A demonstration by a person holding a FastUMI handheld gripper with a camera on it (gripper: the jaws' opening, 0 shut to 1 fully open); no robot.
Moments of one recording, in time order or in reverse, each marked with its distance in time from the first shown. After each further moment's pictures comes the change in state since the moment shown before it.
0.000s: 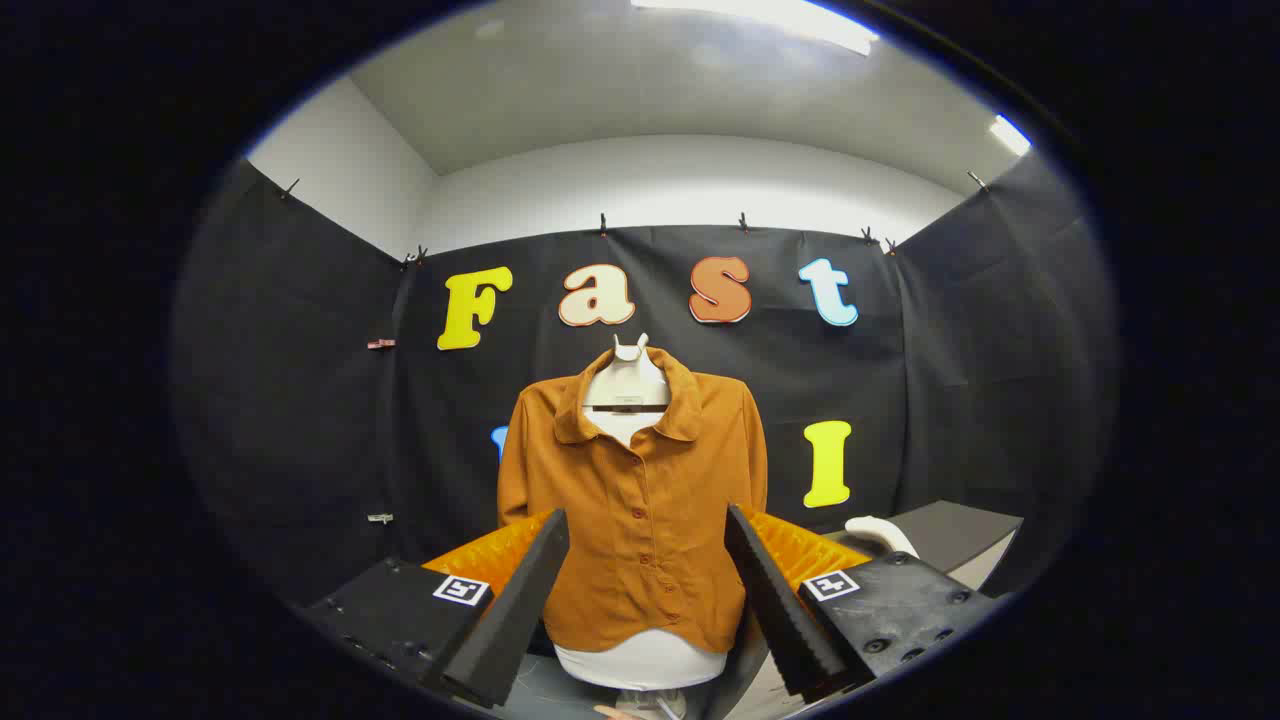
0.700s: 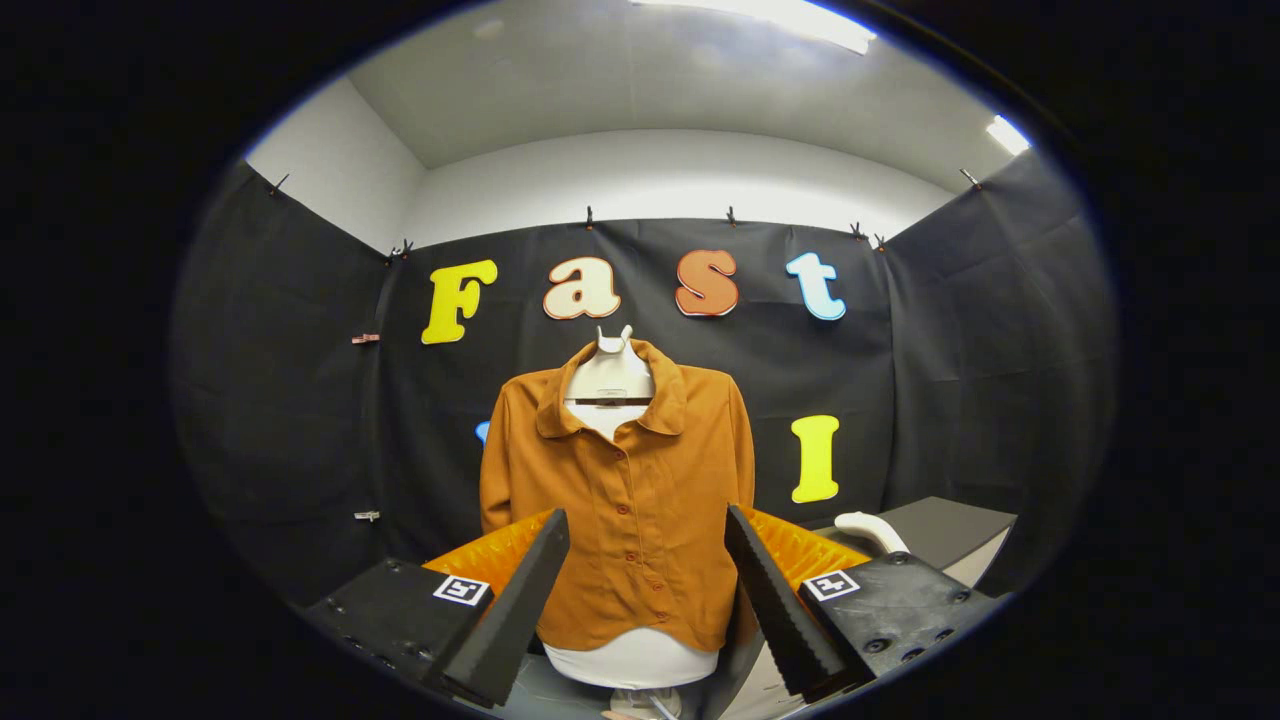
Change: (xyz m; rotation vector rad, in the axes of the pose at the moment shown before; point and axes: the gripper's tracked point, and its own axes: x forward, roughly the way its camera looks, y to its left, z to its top) arm 0.005 -0.011 -0.007 -0.004 0.013 -0.041
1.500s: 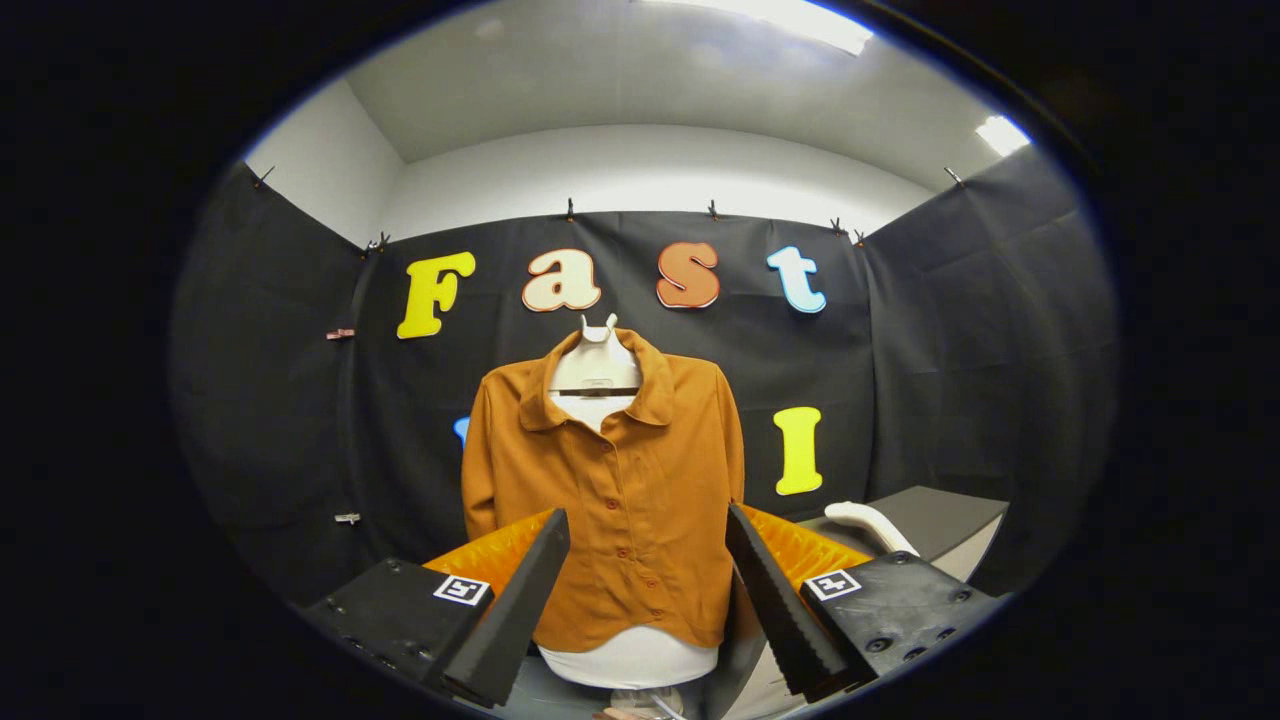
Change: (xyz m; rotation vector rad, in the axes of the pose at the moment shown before) arm 0.013 -0.001 -0.016 -0.009 0.016 -0.089
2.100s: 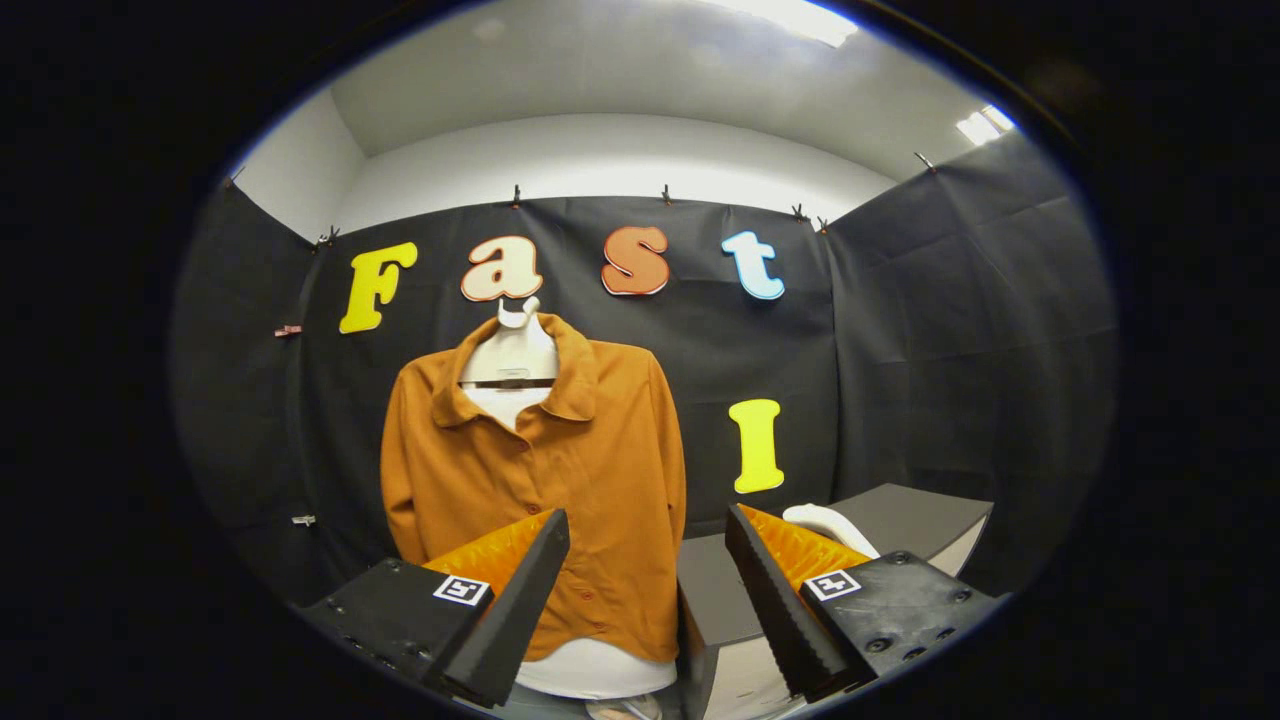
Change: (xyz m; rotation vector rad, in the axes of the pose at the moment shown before) arm 0.069 -0.086 -0.020 0.024 0.026 -0.096
